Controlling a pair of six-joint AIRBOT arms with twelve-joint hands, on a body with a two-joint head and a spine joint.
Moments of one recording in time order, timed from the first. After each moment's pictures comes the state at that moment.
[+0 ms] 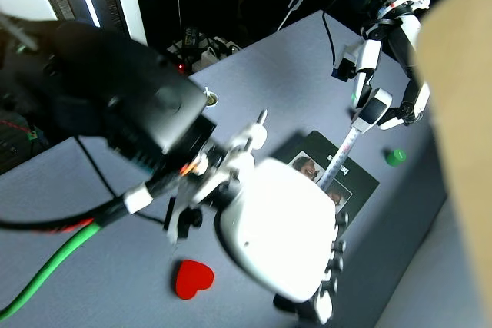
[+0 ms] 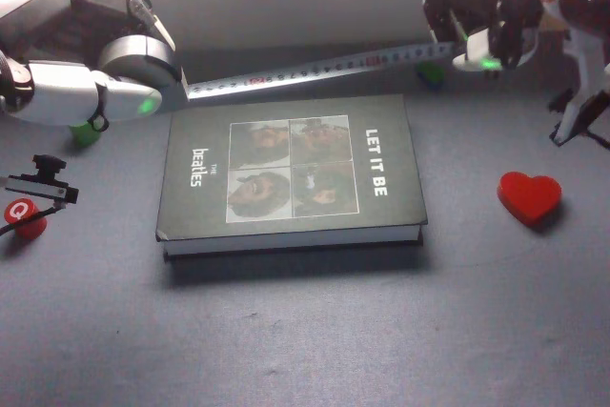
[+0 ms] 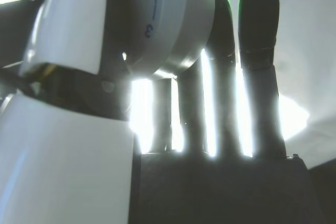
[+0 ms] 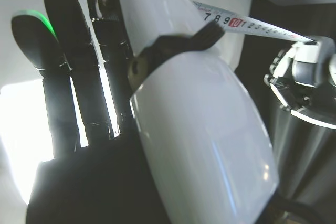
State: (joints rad) left arm 0.69 -0.83 1.13 -0.19 -0.58 0.32; right arm -0.08 -1.19 1.13 1.73 0.49 -2.83
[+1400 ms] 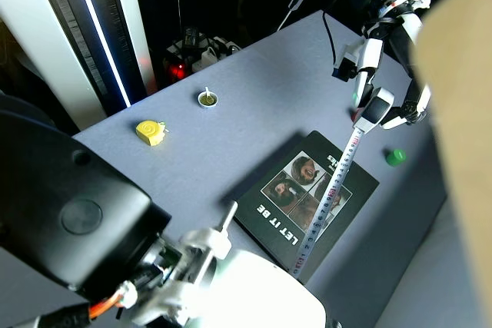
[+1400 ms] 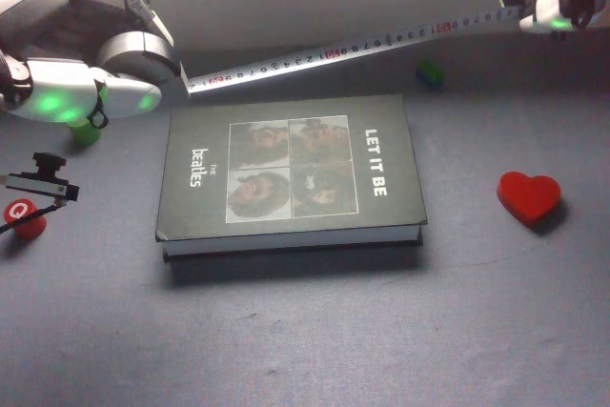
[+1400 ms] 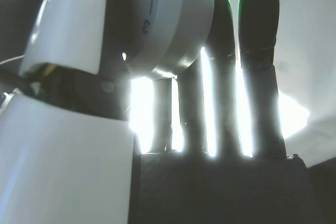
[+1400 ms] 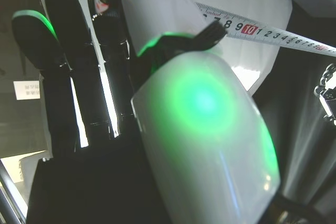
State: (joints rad) left arm 0.69 -0.83 1.13 -0.19 -0.59 0.32; right arm -0.07 -1.13 1.24 1.72 0.39 -2.88
